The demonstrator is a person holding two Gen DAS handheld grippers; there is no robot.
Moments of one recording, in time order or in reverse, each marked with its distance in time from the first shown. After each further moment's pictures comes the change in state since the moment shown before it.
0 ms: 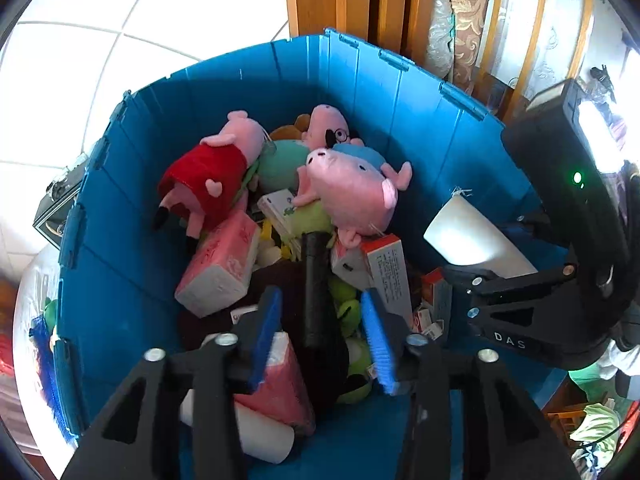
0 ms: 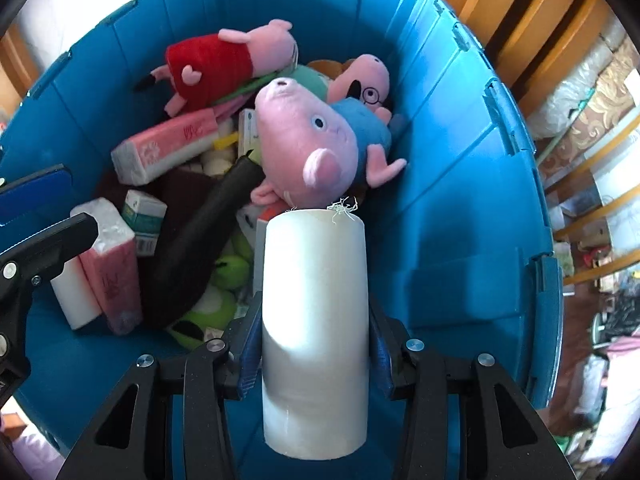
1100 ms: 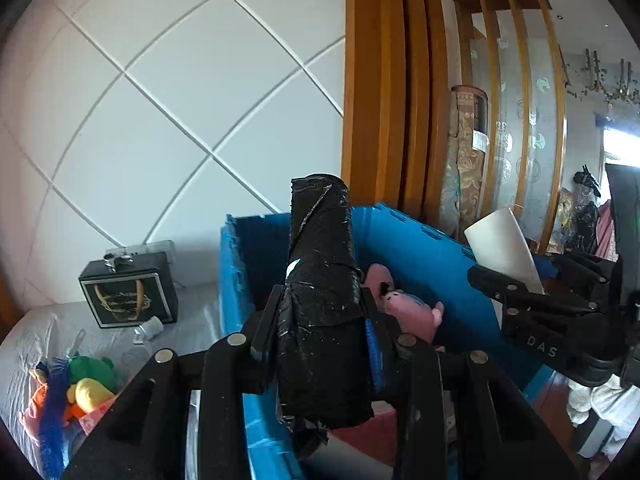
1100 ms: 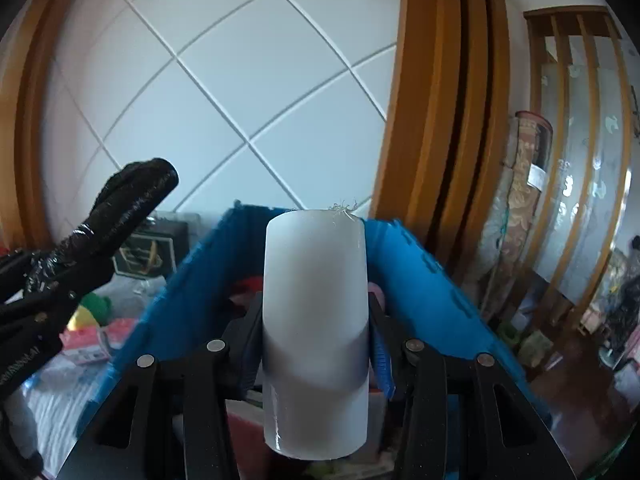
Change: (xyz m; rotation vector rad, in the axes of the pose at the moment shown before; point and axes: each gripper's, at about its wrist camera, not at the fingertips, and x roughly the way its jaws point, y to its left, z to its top) left arm -0.108 0.121 -0.053 -0.081 -0.600 -0.008; right arm -0.139 0.126 -0.020 0.168 -0.785 -0.203
